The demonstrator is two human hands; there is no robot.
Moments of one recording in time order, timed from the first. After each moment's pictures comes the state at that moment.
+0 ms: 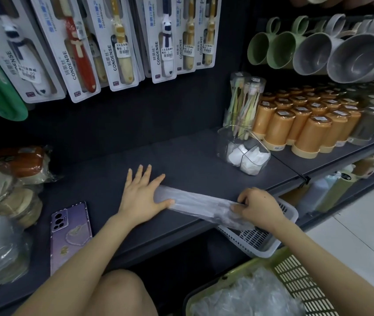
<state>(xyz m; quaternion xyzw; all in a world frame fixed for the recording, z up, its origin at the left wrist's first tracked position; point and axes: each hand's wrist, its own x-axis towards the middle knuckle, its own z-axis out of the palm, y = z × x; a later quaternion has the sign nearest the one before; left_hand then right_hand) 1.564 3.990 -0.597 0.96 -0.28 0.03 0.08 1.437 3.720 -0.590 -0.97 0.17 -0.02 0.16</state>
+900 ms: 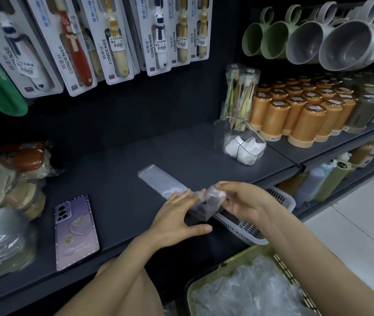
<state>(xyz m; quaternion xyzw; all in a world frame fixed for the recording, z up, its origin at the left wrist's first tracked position) 1.479 3.955 -0.596 0.86 -0.41 -0.14 0.29 1.420 3.780 -0.534 -0.44 0.28 0.06 0.85</state>
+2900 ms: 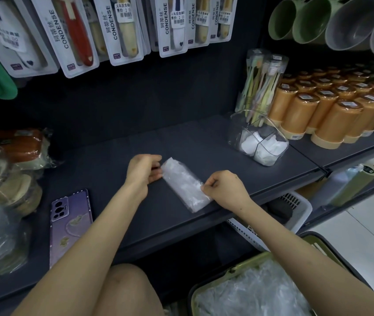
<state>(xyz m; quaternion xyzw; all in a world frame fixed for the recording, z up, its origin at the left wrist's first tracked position) 1.586 3.964 -0.571 0.70 0.12 -0.13 0.69 1.488 3.795 -0.579 -0.93 0.14 -0.01 0.35</state>
